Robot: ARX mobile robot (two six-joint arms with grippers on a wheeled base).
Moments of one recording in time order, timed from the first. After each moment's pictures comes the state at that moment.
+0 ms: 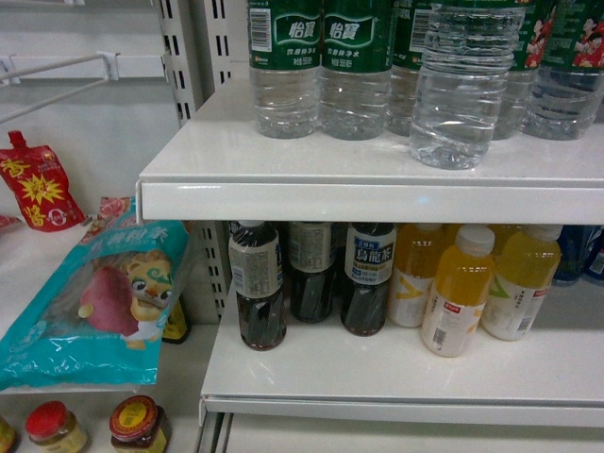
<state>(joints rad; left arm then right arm) 0.00 0.01 0.01 0.00 0.00 0.00 0.00 0.25 0.07 0.18 0.00 0.00</state>
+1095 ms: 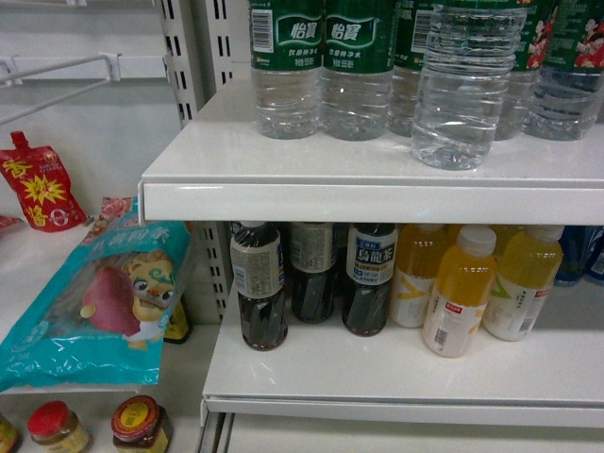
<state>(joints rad) 0.00 0.01 0.01 0.00 0.00 0.00 0.00 0.00 0.01 0.00 0.00 0.00</state>
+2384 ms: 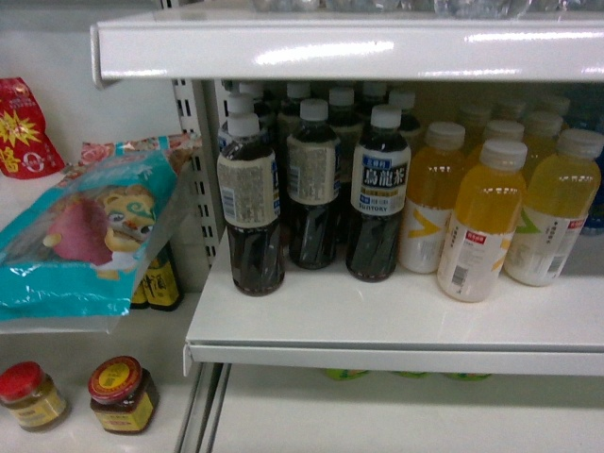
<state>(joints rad) 0.00 0.01 0.01 0.00 0.00 0.00 0.00 0.00 0.01 0.00 0.00 0.00</state>
